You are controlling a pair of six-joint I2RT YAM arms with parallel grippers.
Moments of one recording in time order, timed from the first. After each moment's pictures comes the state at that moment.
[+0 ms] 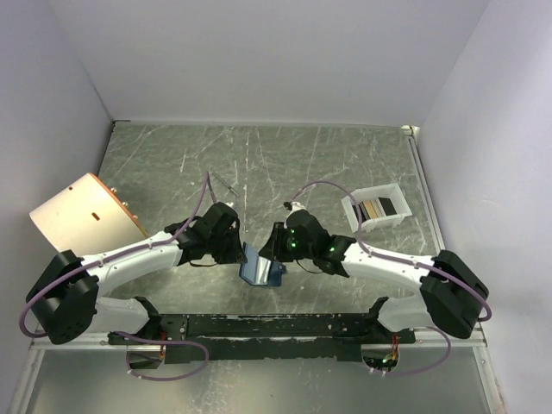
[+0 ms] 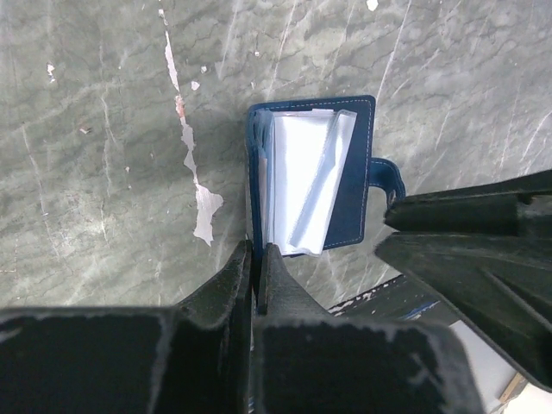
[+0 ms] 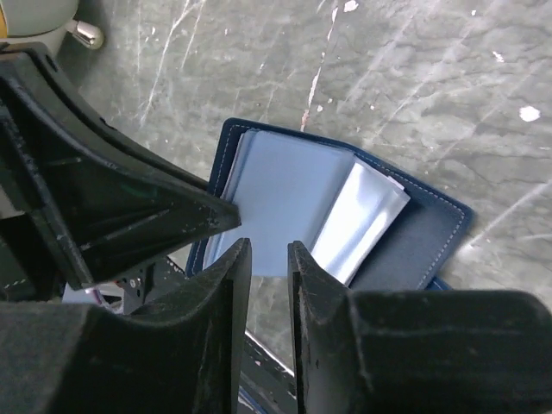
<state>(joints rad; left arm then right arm) -0.80 1.29 0.72 -0.37 0.07 -0.84 0.90 1.29 0.64 0.00 -0.06 0.83</state>
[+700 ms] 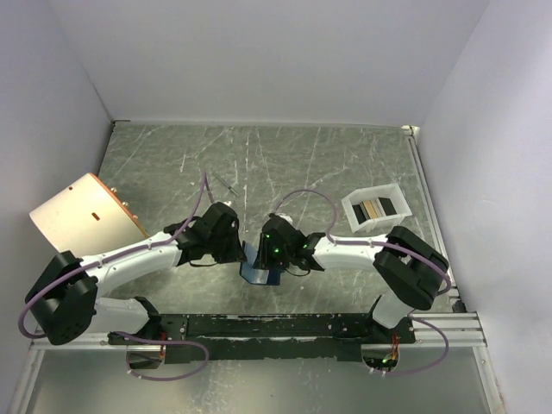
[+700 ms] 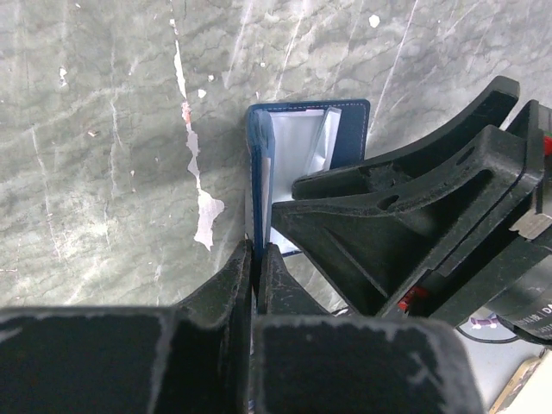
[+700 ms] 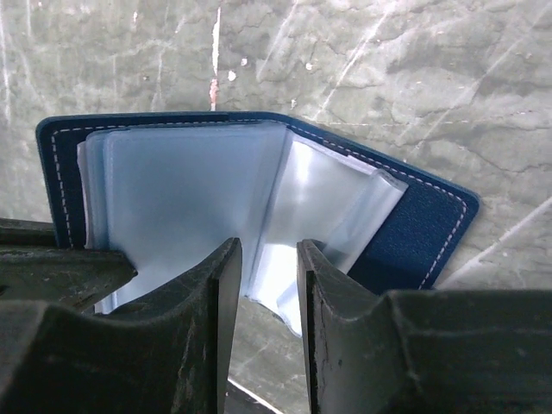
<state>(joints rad) -0.80 1.29 0.72 -0.36 0.05 -0.87 0.96 1.60 0.74 -0.03 -0.03 0.90</state>
